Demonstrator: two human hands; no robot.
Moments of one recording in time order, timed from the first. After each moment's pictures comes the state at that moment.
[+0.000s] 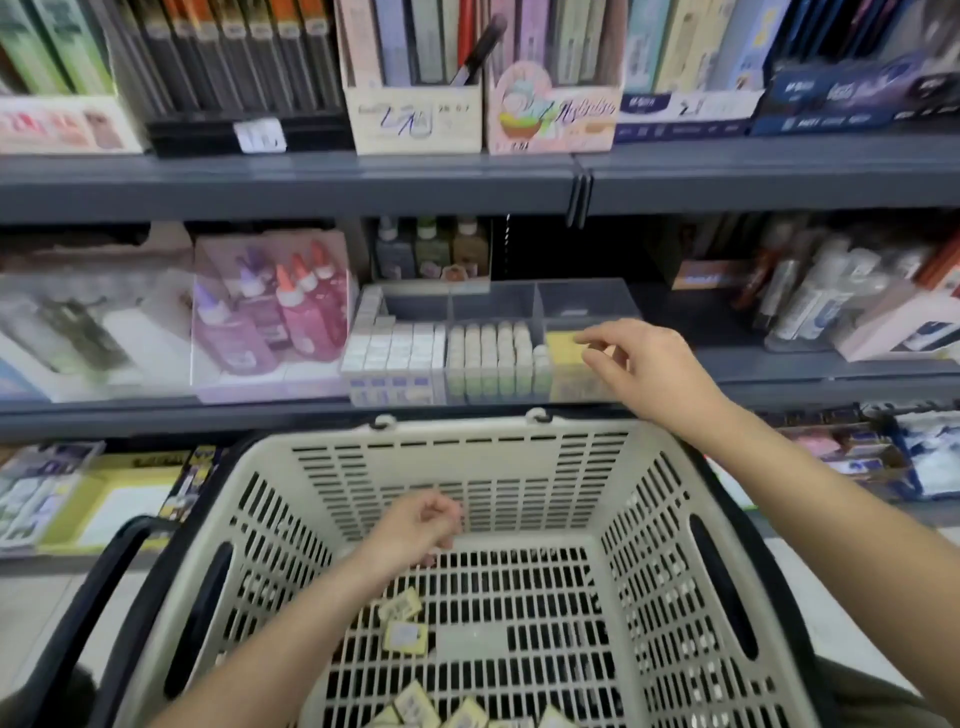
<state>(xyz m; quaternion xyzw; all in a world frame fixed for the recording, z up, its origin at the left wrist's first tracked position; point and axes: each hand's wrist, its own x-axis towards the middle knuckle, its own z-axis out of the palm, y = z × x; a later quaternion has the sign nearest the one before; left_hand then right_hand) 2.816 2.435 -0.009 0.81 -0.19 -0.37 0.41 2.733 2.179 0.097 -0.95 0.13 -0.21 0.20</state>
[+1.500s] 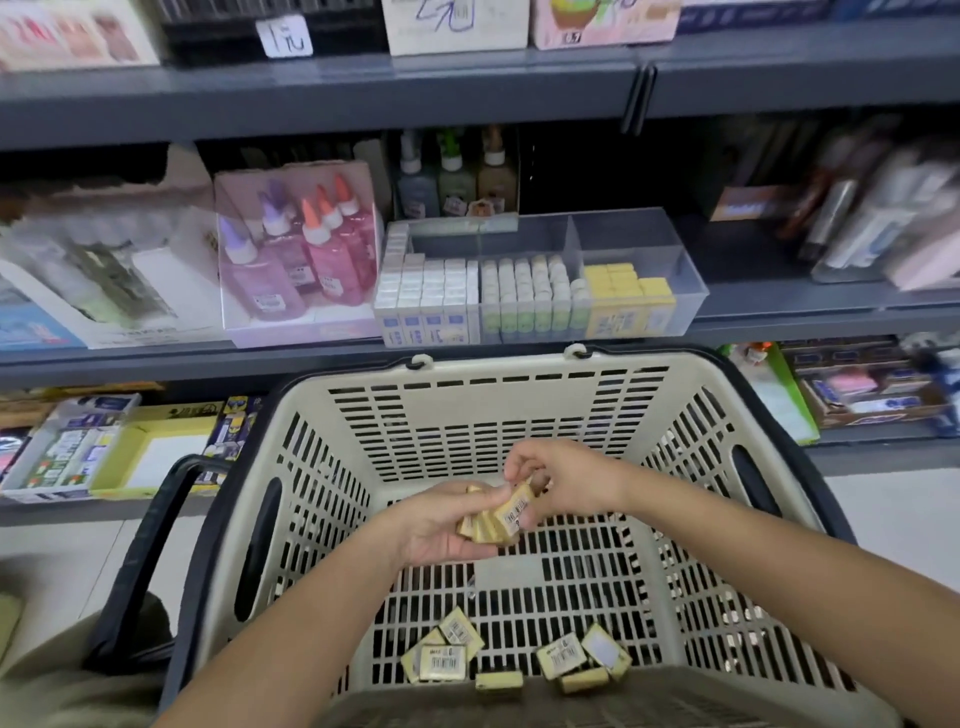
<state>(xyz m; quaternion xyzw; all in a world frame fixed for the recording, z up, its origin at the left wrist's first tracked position) 2.815 2.457 -0.038 0.54 -0.03 -0.67 0.51 2.724 2.291 -0.002 -0.85 0.07 0.22 0.46</state>
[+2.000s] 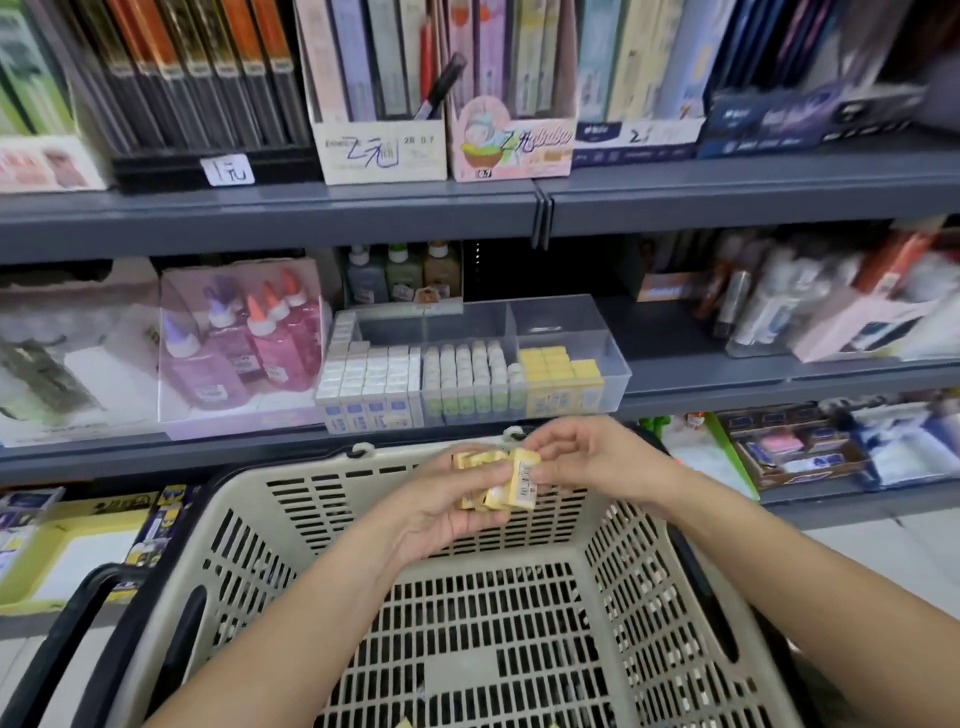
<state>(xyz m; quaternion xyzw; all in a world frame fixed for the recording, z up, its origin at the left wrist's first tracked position) 2.819 2.381 0.051 0.53 -0.09 -0.54 0.65 2.704 2.220 0.086 -0.80 0.16 0.03 0.58</state>
